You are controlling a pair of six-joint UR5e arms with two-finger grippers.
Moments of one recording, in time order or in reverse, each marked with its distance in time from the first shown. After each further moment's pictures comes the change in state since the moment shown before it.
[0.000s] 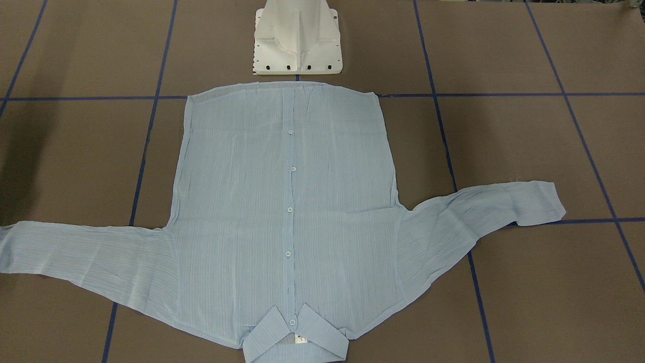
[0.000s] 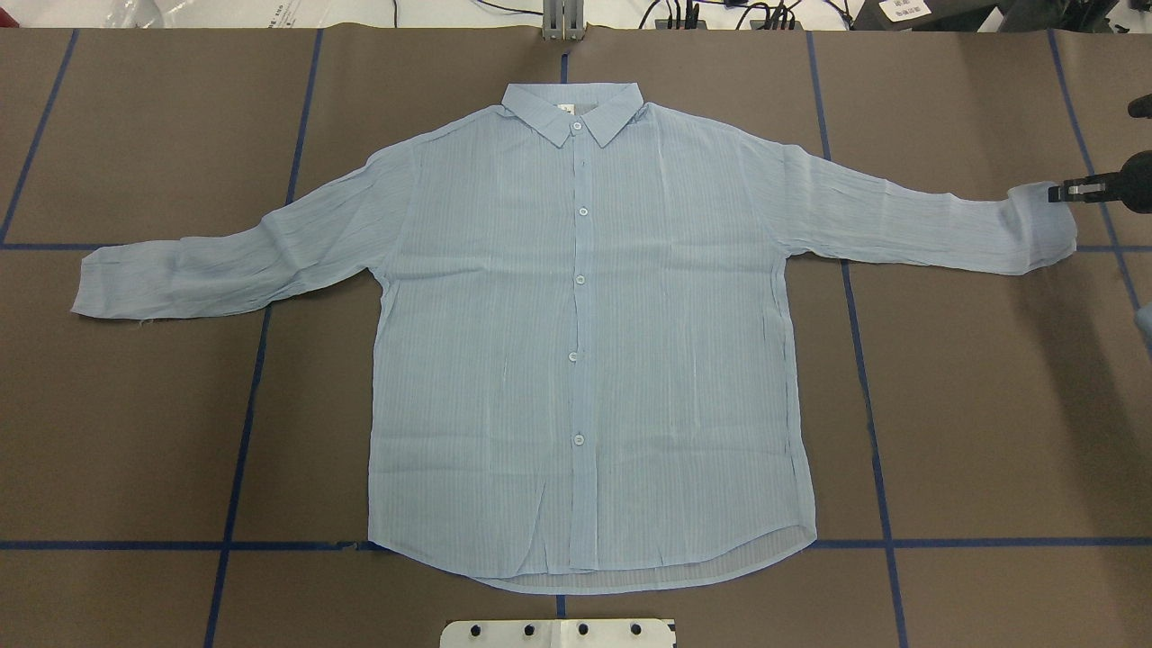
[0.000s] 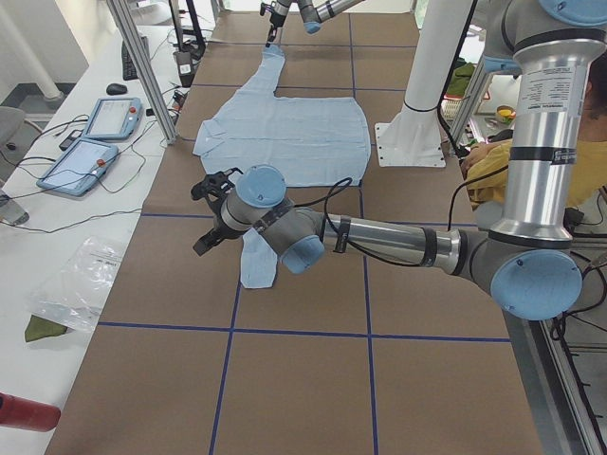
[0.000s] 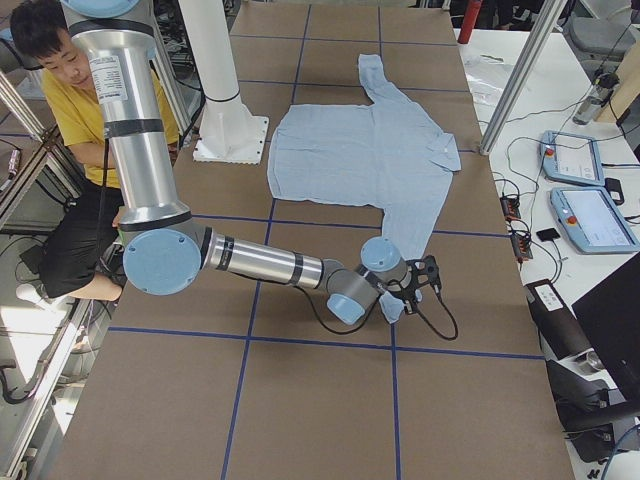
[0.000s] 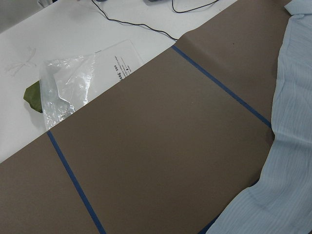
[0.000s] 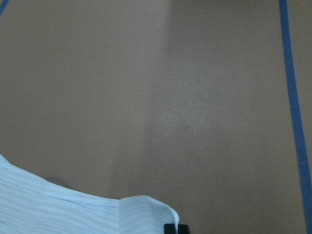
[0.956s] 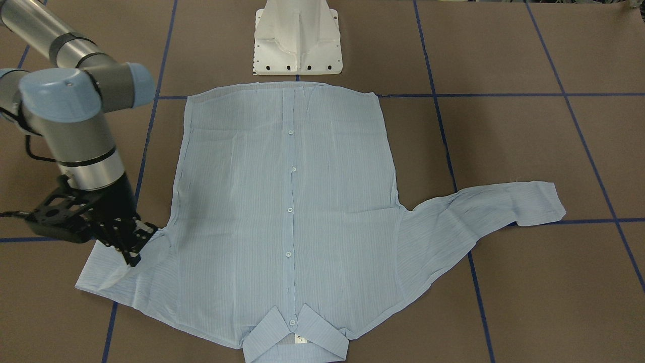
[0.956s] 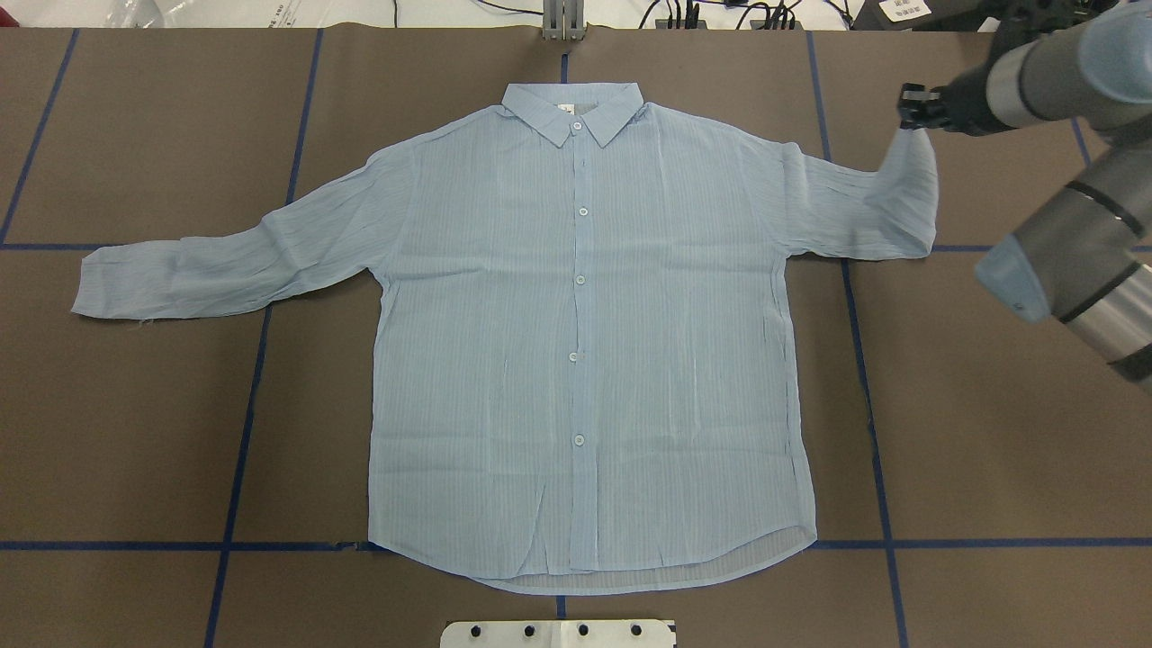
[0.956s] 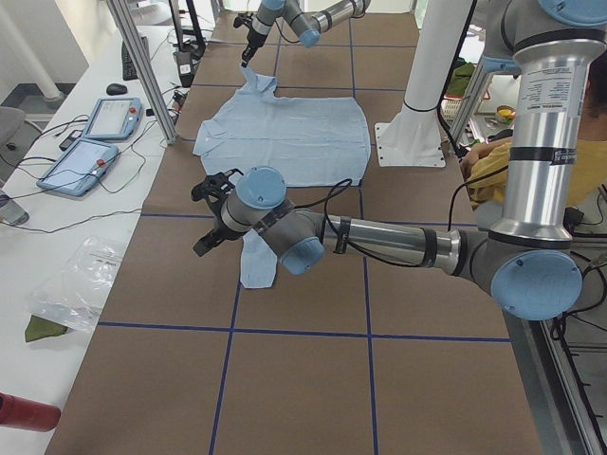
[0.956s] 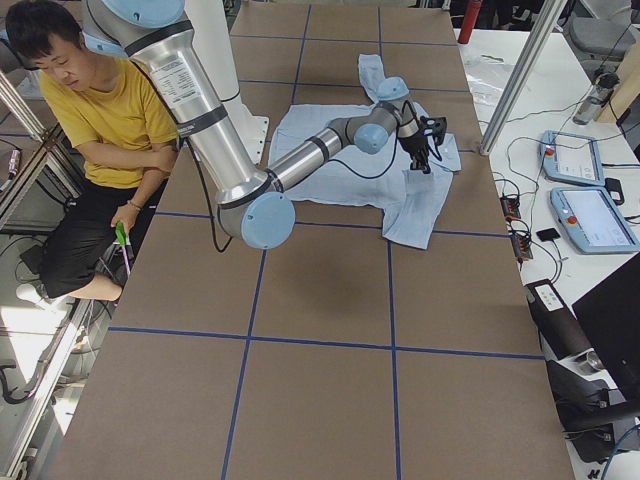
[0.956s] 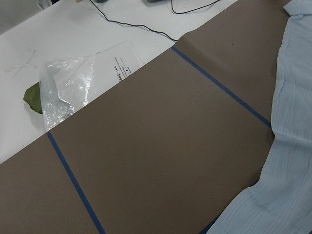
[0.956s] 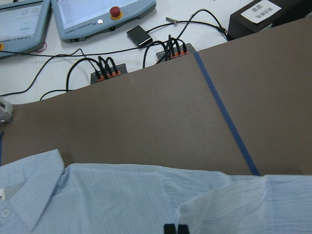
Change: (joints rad) left arm 0.000 0.002 0.003 -0.004 0.000 -0.001; right arm -0.361 0.436 0.413 -0.839 -0.411 0.612
